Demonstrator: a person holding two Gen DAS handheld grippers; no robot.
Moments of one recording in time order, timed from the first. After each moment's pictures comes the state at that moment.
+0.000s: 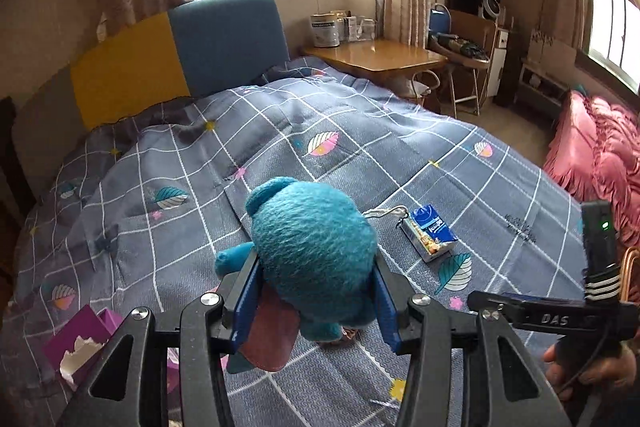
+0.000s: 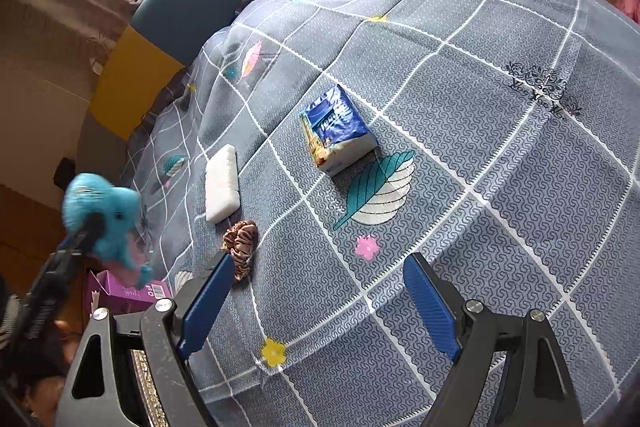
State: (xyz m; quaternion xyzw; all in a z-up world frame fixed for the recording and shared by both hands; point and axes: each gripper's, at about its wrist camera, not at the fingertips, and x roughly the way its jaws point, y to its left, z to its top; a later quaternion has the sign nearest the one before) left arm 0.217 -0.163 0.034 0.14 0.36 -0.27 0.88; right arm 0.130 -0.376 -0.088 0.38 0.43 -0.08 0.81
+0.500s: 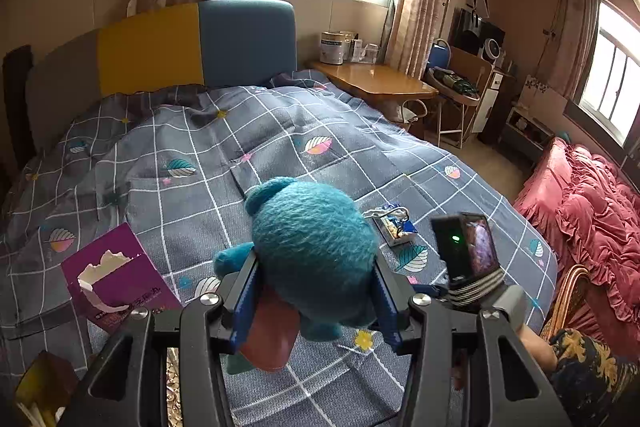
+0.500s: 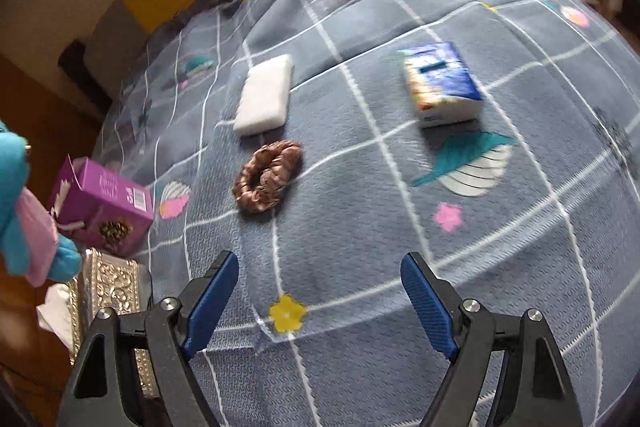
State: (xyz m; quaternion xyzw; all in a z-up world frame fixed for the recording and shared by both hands) left arm 0.159 -0.094 0.061 0.06 0.36 -0.29 0.88; right arm 0.181 -0.290 -0.098 0.21 0.51 -0.01 0.83
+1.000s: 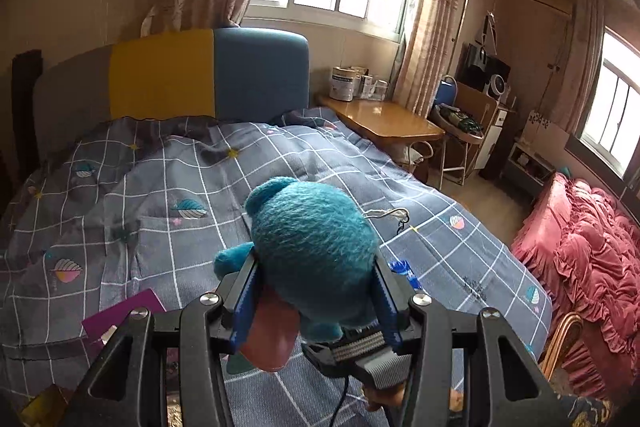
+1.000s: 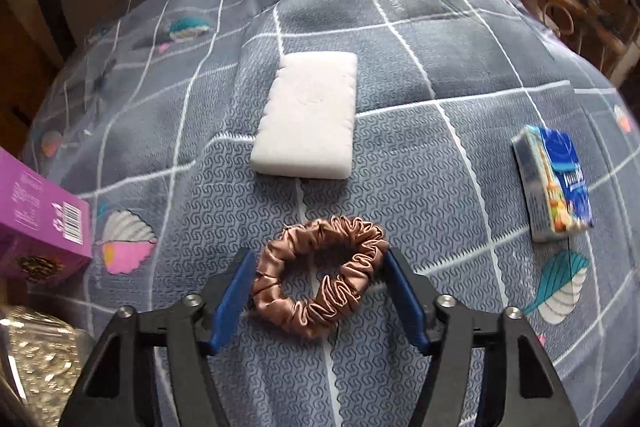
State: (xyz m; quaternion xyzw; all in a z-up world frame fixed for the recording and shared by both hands) left arm 0.212 -0.081 0.109 0.01 0.32 -0.28 0.90; right arm 0.287 -0.223 -0.131 0.06 0.53 -0.05 0.84
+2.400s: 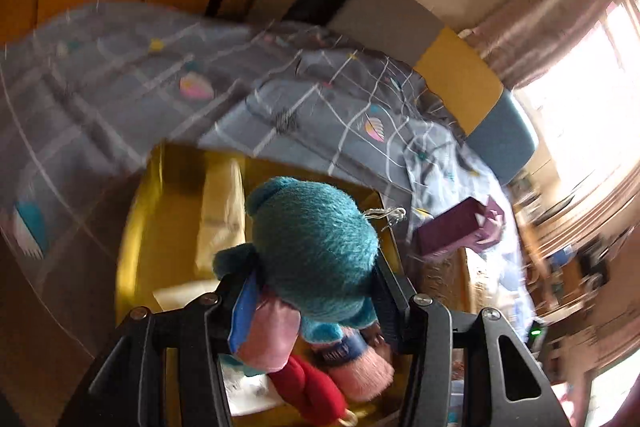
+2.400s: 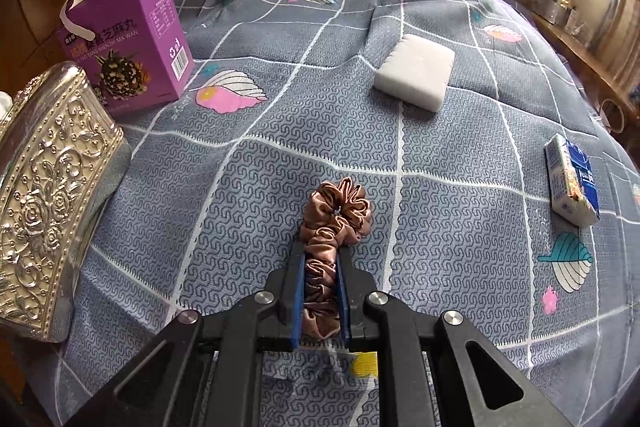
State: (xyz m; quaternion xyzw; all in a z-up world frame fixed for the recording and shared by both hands) left arm 0.043 0.353 -0.035 -0.32 0.39 0.02 0.86; right arm 0.178 -0.195 -0.133 -0.04 0.49 0.08 0.87
